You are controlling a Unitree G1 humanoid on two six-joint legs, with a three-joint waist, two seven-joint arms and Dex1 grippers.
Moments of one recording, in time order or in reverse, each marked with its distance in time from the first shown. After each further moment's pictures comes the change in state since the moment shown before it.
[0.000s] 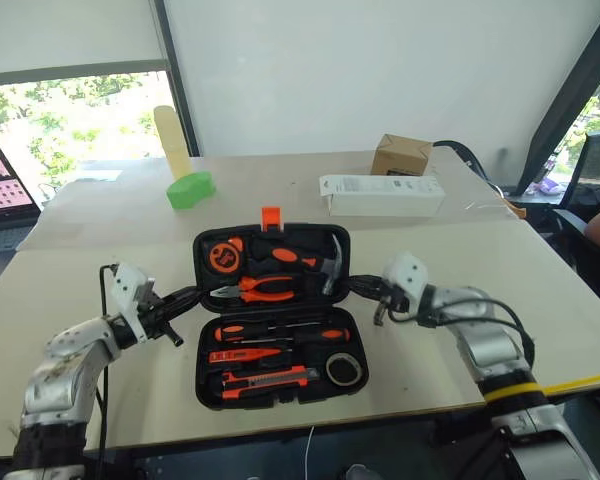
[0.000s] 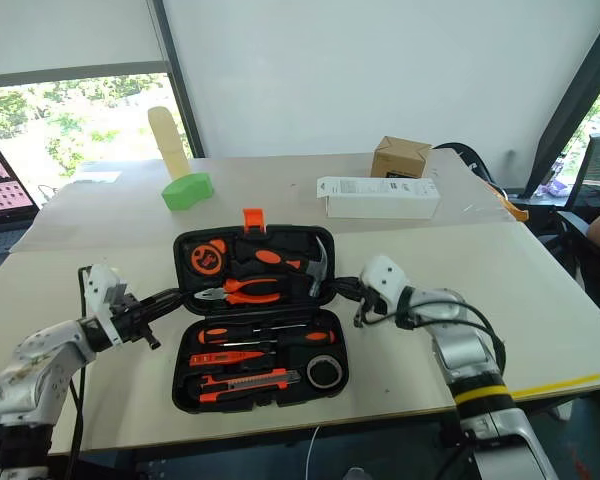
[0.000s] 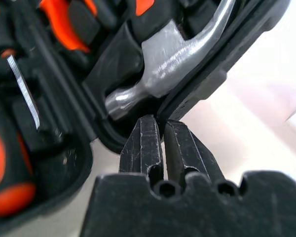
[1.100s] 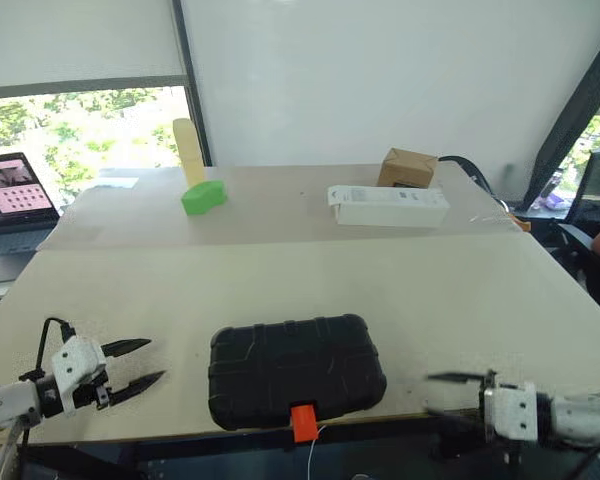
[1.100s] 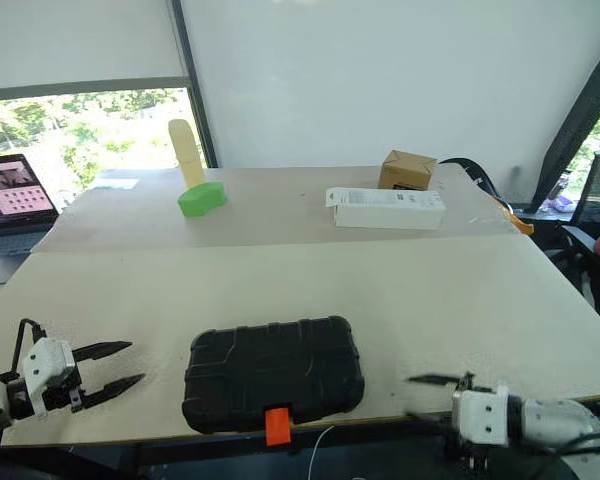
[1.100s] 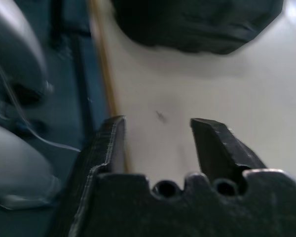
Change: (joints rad) left arm 0.234 0.246 -0.016 0.143 -0.047 -0.307 -0.182; right arm 0.767 -0.580 0.022 -0.399 0.273 -0.229 0.008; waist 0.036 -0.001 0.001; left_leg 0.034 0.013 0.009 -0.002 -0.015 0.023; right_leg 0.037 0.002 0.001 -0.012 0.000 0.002
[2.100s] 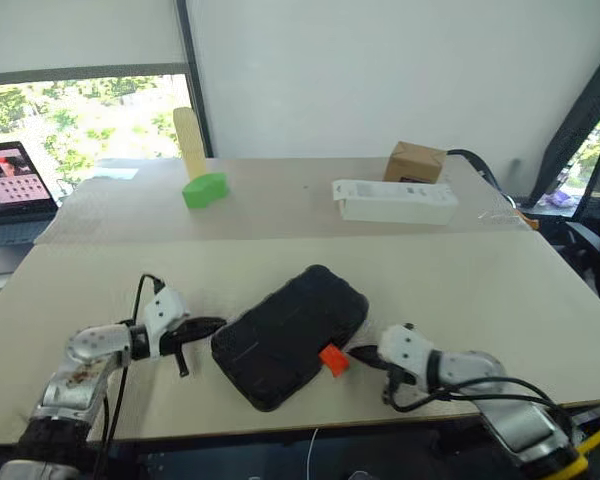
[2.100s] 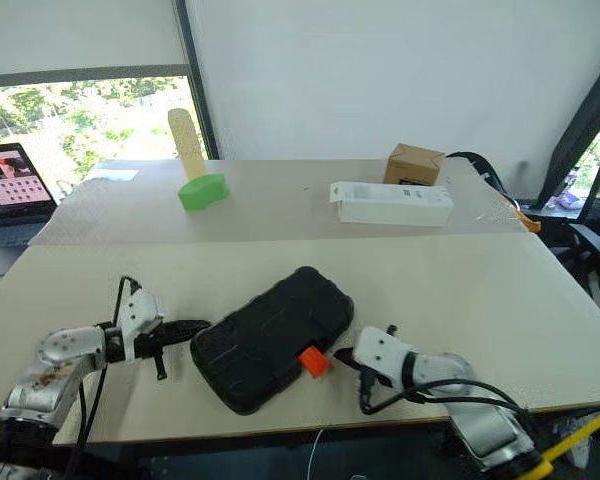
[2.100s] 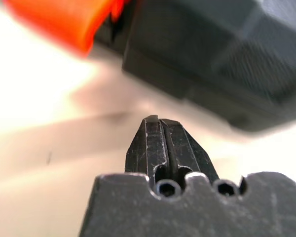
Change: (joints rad) left arm -0.356 -0.119 -0.198 -0.066 0.050 0.338 0.015; right arm -0.333 0.343 0.035 -0.111 -0.236 0.613 -0.053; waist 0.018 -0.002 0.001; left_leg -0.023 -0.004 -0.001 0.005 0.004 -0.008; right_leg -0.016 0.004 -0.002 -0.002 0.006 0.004
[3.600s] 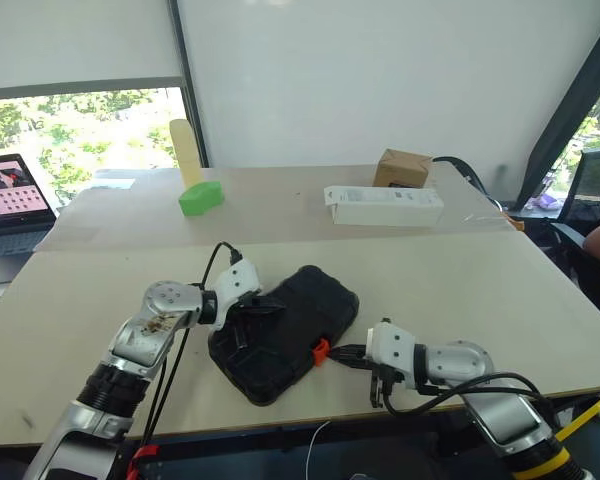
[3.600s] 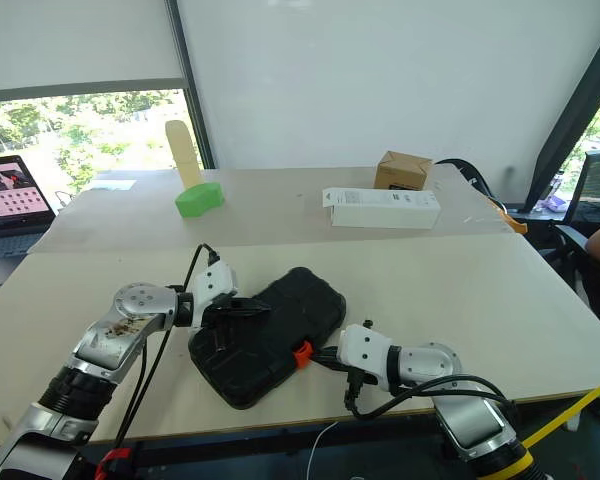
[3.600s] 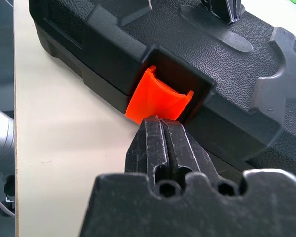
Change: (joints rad) left arm -0.230 -0.132 -0.281 -0.094 0.209 0.201 0.124; right arm -0.170 0.168 0.102 0.025 -0.009 -0.014 0.094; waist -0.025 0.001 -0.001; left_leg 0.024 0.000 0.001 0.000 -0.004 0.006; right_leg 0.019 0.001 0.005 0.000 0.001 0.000
